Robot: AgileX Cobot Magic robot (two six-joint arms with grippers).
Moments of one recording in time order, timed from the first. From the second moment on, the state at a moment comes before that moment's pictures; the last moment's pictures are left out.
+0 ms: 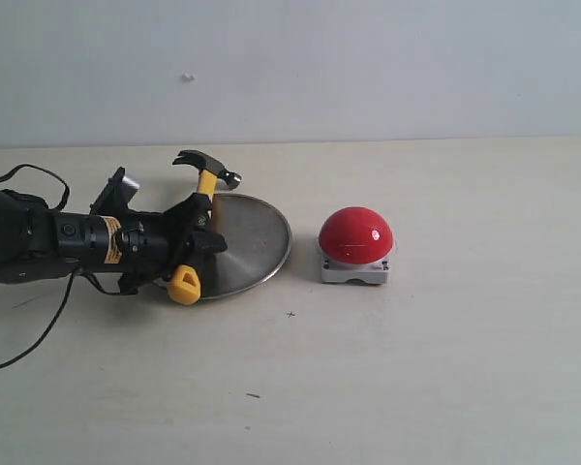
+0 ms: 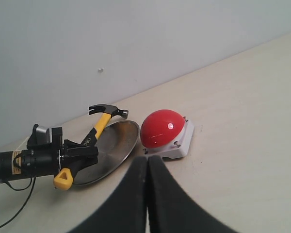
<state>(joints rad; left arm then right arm) -0.28 2.15 -1.02 1.04 -0.61 -1.77 -0.09 0.01 0.00 0.93 0.40 -0.41</state>
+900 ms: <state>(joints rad) -0.27 2.14 -1.02 1.22 -0.66 -1.88 -0.09 0.01 0.00 0.93 0.40 -0.41</state>
